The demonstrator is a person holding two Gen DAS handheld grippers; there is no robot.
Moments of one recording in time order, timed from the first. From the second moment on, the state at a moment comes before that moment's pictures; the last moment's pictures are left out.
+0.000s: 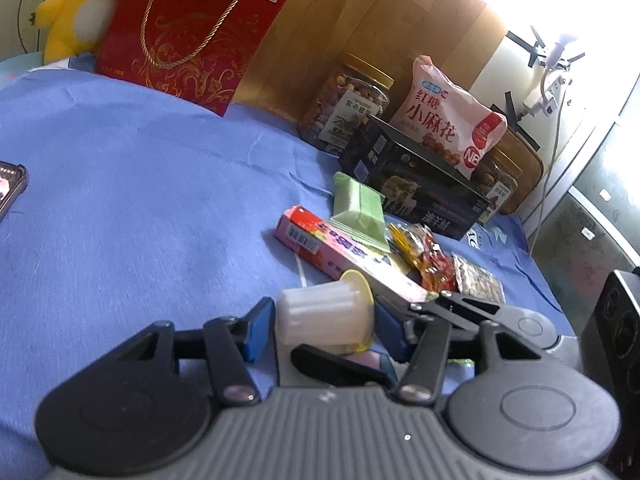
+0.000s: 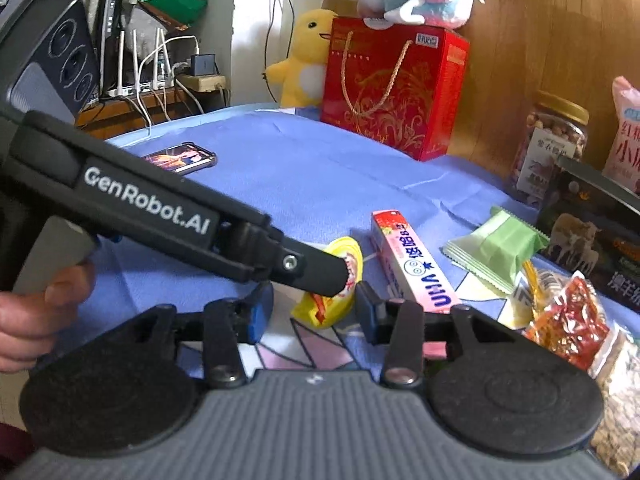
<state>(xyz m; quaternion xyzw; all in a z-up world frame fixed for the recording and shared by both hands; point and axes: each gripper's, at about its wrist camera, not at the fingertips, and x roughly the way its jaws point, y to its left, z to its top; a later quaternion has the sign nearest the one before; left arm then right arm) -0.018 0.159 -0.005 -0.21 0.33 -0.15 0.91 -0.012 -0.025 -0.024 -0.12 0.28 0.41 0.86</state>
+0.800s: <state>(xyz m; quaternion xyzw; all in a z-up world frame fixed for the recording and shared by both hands) -0.043 0.087 0.007 -0.09 0.38 -0.07 0.92 -0.041 -0.065 -0.023 -0.08 0.29 0.42 0.86</state>
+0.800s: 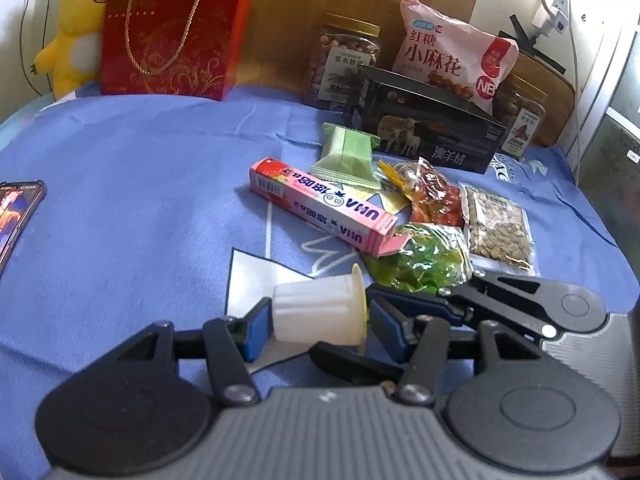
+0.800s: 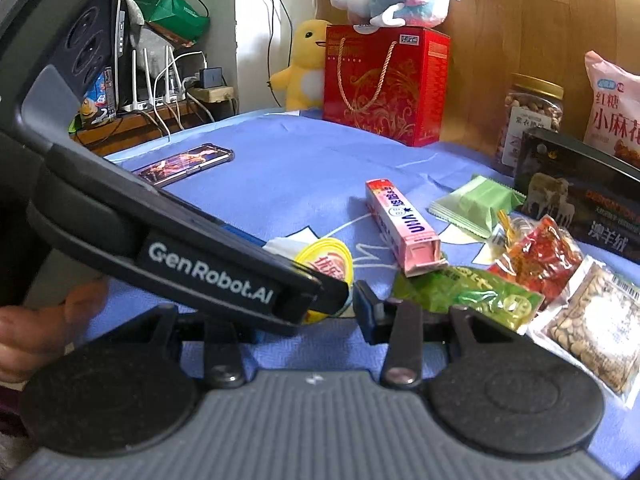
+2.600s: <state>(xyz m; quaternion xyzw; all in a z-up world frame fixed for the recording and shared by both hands) -0.022 0.049 0.049 -0.03 0.35 -0.13 0.93 -0.029 -0.097 -0.004 -0.06 0.25 0.39 0.89</state>
